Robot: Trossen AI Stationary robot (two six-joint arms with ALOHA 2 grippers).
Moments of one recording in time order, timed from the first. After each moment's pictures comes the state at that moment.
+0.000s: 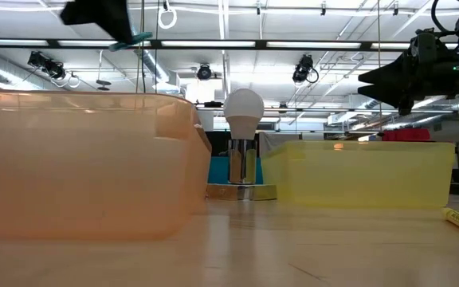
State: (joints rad) left arm -0.22 1.27 1.29 -1.12 -0.45 -1.01; right arm -0.44 0.07 0.02 0.11 -0.04 0.20
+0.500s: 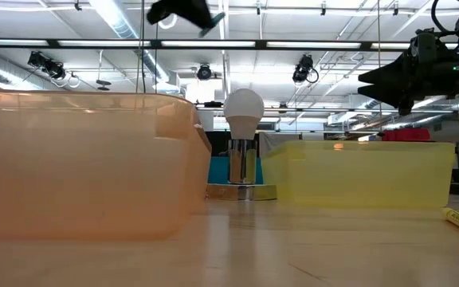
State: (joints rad) left arm -0.01 1.49 1.56 -0.81 -0.39 -0.59; right arm -0.44 0.07 0.02 0.11 -0.04 0.20
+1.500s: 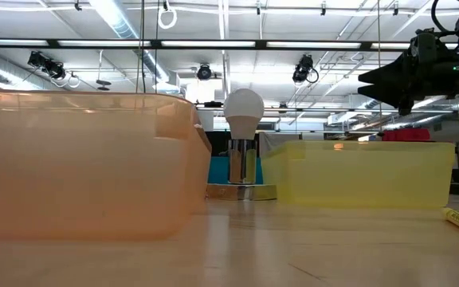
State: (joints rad) left arm -0.01 1.56 1.63 -0.19 -0.27 -0.17; right arm -0.44 0.07 0.02 0.11 -0.04 0.20
